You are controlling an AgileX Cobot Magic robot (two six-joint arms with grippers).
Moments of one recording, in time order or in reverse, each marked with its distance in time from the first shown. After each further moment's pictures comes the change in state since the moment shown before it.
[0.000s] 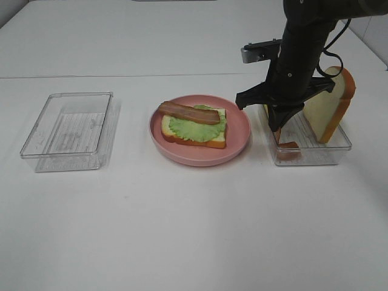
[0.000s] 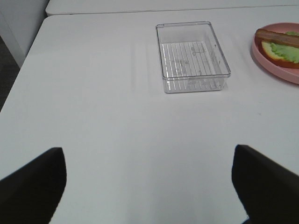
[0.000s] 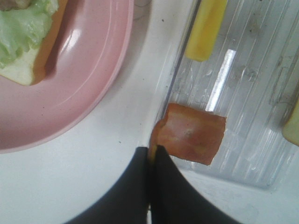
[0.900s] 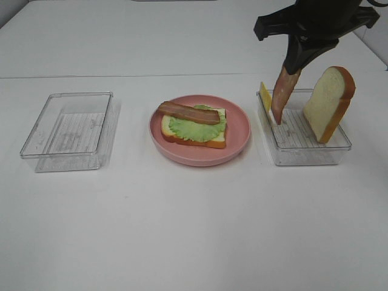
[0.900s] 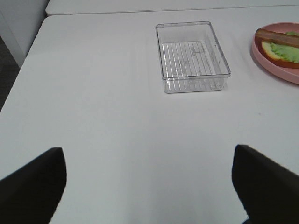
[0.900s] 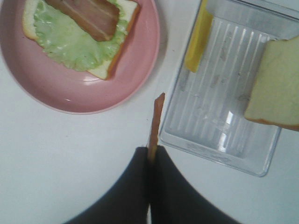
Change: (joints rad) left arm 0.000 0.000 0.000 0.000 0.000 0.000; right arm 0.032 -0.321 -0.008 0.052 0.114 -0.035
